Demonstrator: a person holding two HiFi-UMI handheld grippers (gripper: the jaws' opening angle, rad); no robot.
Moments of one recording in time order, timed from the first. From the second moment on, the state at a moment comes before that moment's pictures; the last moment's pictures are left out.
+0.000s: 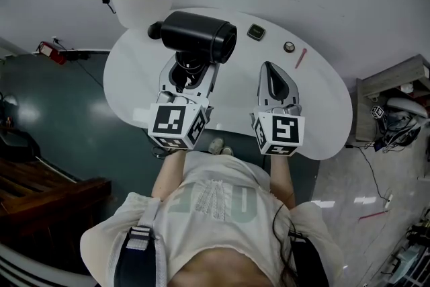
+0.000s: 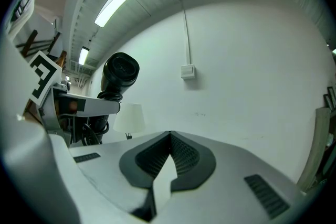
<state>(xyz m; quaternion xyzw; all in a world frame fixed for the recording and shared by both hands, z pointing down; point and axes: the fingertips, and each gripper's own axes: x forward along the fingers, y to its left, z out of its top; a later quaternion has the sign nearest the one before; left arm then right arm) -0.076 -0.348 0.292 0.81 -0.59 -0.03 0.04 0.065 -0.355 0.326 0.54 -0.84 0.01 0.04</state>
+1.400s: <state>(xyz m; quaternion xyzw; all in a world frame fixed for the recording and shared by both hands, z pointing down) -0.066 -0.365 0.583 0.75 -0.53 0.26 0.29 0.081 -0.349 0.423 0.57 -0.80 0.17 0.08</state>
